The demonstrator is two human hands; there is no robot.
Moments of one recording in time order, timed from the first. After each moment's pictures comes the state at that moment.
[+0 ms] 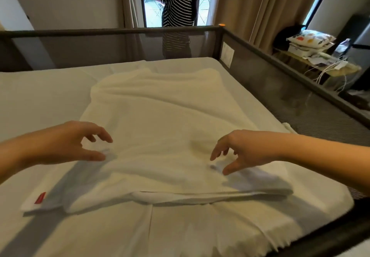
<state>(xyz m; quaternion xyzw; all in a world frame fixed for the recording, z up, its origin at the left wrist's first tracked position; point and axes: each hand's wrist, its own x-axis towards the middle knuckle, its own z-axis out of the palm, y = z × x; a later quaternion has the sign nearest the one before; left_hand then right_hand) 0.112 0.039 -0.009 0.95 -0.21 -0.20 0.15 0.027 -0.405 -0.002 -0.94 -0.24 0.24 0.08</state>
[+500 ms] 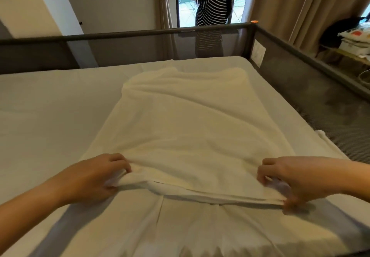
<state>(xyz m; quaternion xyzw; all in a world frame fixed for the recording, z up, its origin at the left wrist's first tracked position) 0.017 0.041 -0.078 0.95 -0.27 -0.13 0.05 -0.004 -0.476 -0.026 -0.90 -0.28 0.33 -0.06</state>
